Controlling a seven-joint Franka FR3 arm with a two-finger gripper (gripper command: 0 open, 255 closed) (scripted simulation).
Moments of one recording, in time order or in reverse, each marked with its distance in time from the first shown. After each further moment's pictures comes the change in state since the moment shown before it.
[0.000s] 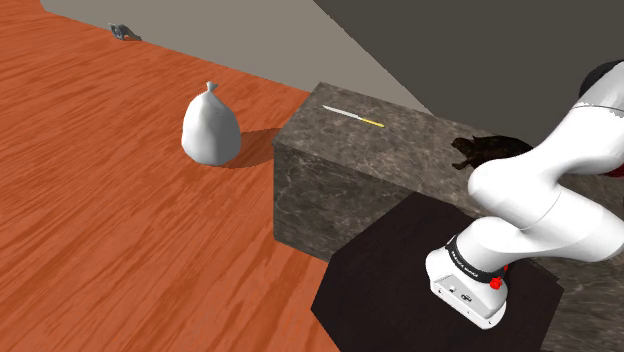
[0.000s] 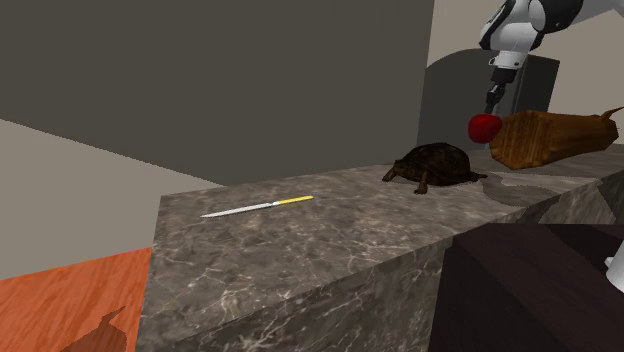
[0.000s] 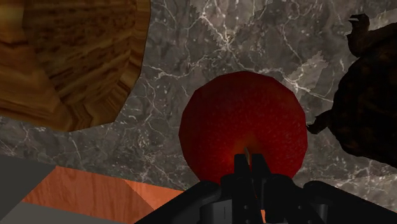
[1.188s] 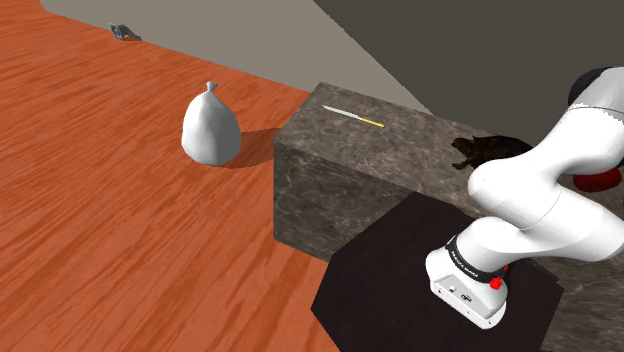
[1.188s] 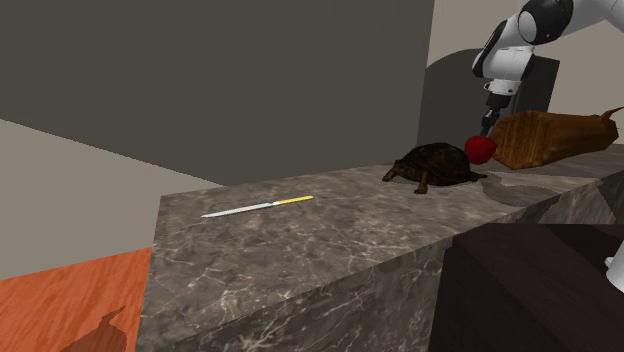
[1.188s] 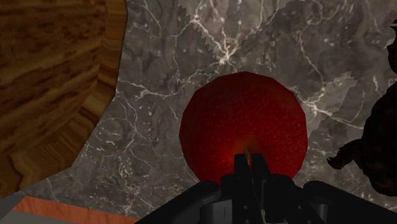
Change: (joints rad) arm 0.012 0.070 0.041 -0.127 0.060 0.177 -0.067
